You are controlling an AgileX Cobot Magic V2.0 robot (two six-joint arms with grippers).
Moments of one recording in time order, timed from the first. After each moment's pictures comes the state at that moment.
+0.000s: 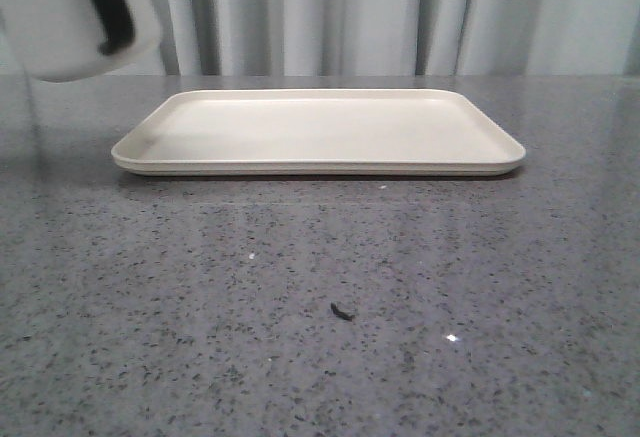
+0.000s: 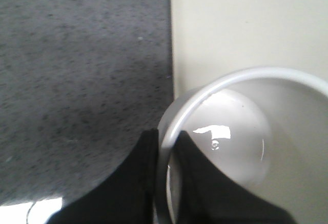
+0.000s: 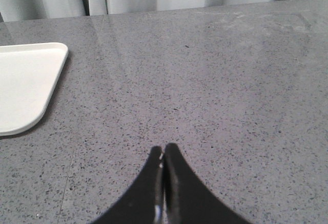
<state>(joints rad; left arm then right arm) -0.23 1.40 -1.36 -0.20 1.01 -0.18 -0.02 0.17 -0.33 -0.06 0.51 0.18</state>
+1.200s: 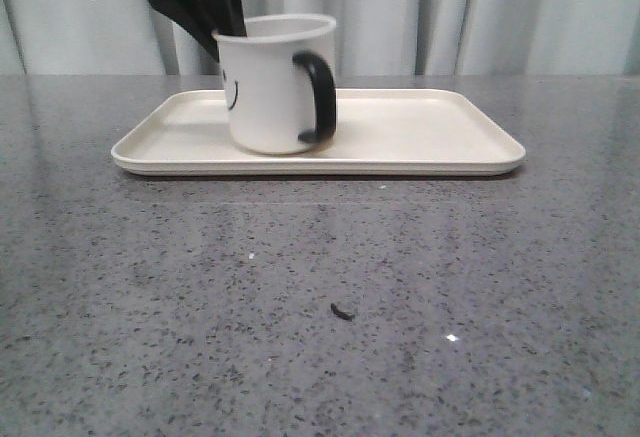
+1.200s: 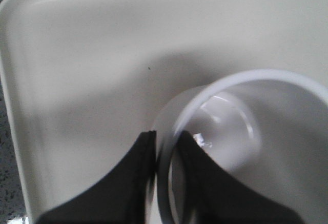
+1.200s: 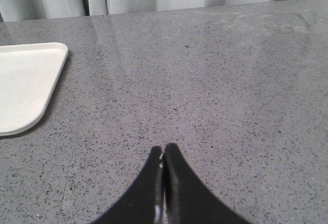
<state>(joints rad) -0.47 1.85 -1.72 -0.11 0.96 -0.28 -0.02 0.17 -0.33 -0.06 0.51 0.18</state>
